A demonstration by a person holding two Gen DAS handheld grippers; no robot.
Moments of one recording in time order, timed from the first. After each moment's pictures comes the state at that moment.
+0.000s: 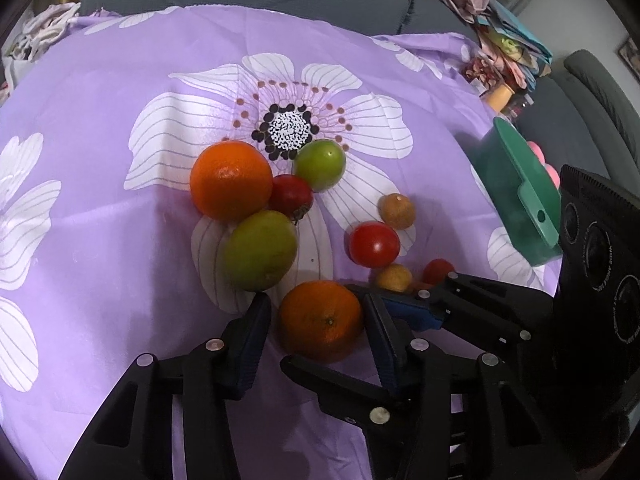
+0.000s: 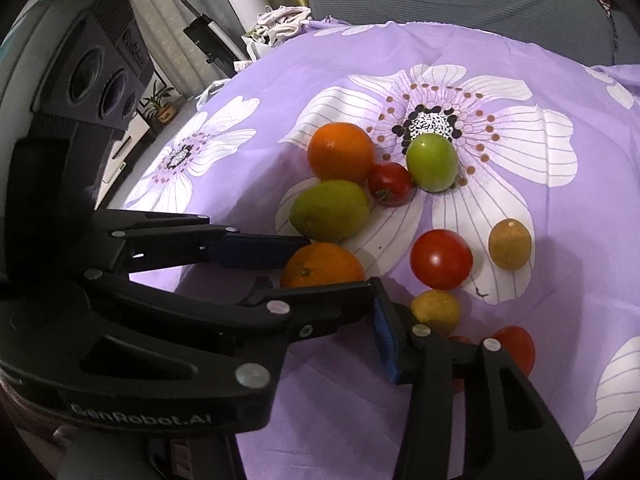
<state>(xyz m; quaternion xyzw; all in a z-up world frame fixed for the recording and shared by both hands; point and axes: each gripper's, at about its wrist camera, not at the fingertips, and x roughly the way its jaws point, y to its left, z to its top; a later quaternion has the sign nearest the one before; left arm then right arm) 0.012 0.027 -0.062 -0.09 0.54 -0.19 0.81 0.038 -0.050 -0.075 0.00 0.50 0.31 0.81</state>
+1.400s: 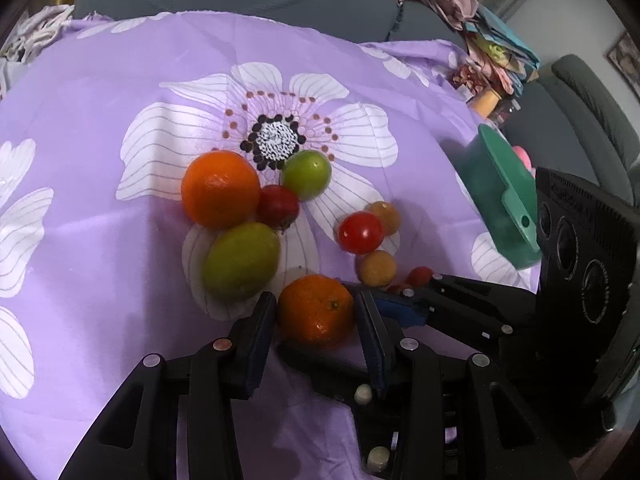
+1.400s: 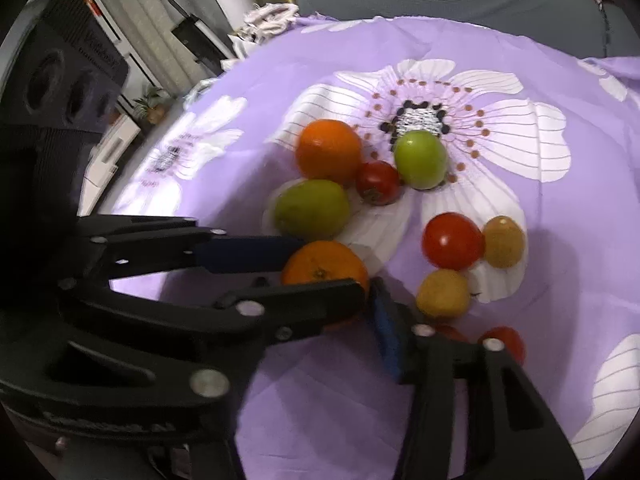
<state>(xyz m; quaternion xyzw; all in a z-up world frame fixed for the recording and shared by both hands) 0.013 0.030 -0.060 -0.11 0.53 -0.21 0.81 0.048 -0.048 -0.080 0.01 0.51 0.29 0.81</state>
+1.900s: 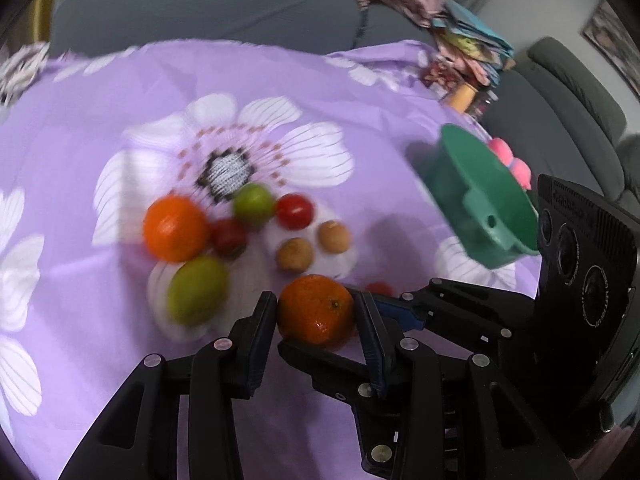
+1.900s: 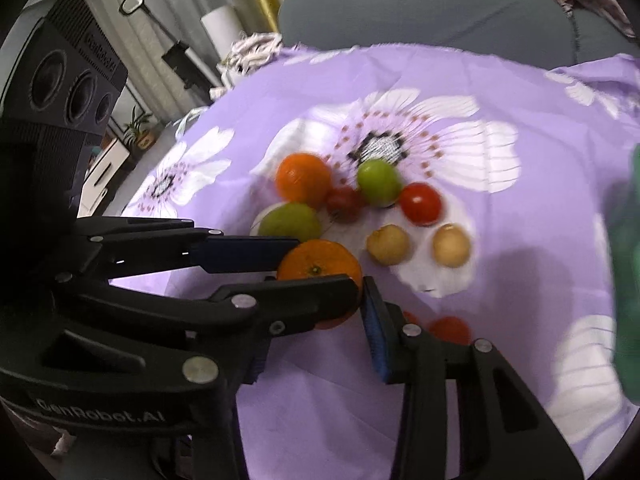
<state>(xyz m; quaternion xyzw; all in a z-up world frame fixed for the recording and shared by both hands) 0.009 -0.004 -0.029 -0.07 0.50 -0.24 0.83 0.028 -0.092 -0.051 0.03 0.46 0.26 0.85</state>
